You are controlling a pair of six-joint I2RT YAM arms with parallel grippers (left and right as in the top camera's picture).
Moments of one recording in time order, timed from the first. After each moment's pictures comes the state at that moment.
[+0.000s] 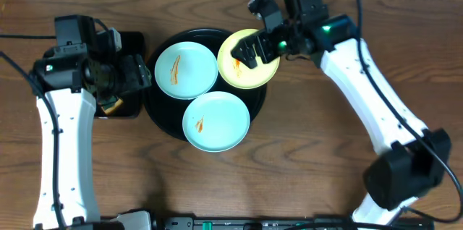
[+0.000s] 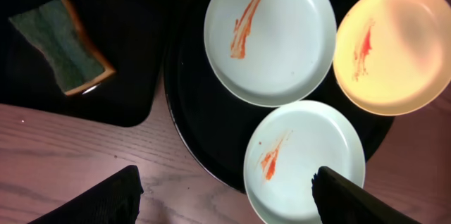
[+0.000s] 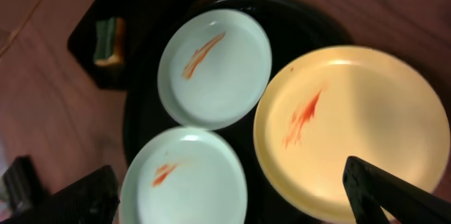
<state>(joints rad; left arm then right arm) 0.16 1.45 1.44 -1.18 0.21 -0.17 0.41 1.88 1.73 -0.76 -0.52 0.01</state>
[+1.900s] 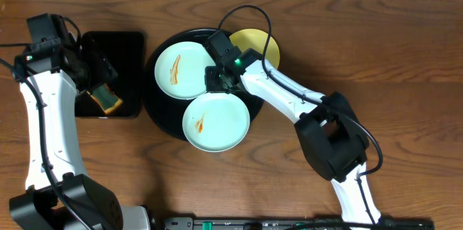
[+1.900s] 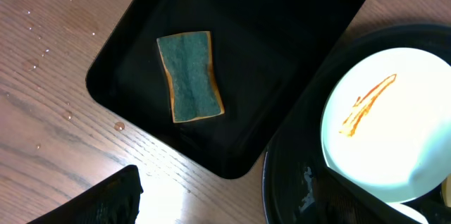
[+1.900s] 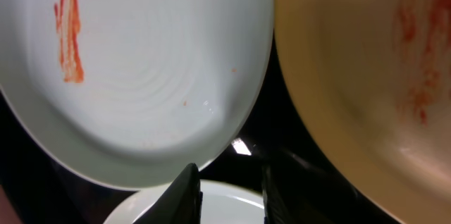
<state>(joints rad) 0.34 1.58 1.44 -1.05 0.02 -0.26 0.71 2.24 1.74 -0.65 -0.13 0.64</state>
